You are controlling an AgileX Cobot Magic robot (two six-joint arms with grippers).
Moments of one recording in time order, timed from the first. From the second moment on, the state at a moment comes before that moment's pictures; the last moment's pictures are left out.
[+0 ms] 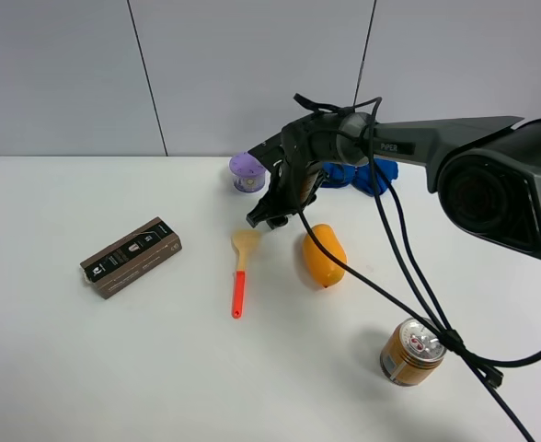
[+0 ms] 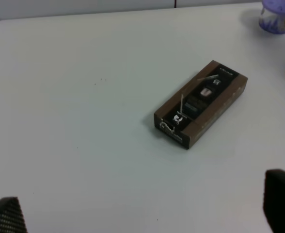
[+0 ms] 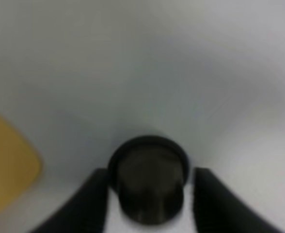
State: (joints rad) left arm 0.03 -0.01 -0.51 -0.02 1.05 0.01; right arm 0.55 2.37 -1.79 -0.07 0.71 -0.14
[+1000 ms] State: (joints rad) left arm 0.03 -0.01 -0.51 -0.02 1.05 0.01; right arm 0.55 1.98 -1.79 -0.07 0.99 -0.10
